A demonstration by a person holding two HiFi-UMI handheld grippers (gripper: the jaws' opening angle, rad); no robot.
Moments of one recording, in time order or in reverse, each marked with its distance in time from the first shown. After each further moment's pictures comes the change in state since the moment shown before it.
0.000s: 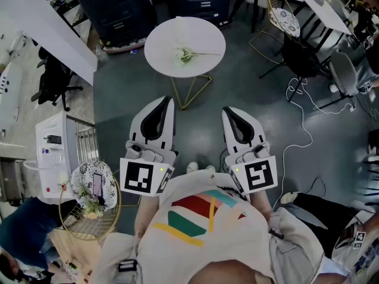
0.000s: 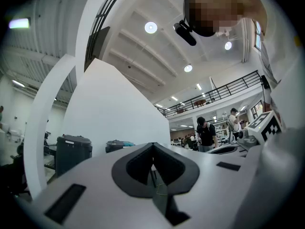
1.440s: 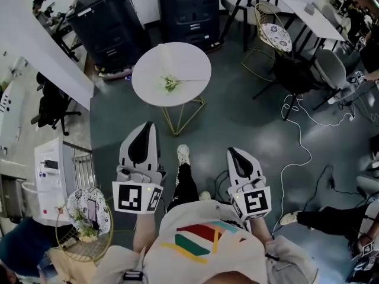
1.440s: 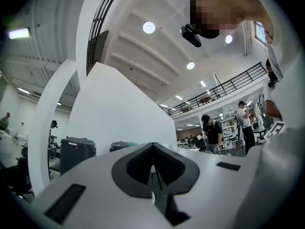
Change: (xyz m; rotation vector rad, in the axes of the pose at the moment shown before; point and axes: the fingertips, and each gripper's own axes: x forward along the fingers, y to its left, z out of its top) left arm 0.047 -0.016 -0.025 0.020 -0.014 0.093; right arm -0.056 -0.084 -0.099 0.110 0.136 -0.088
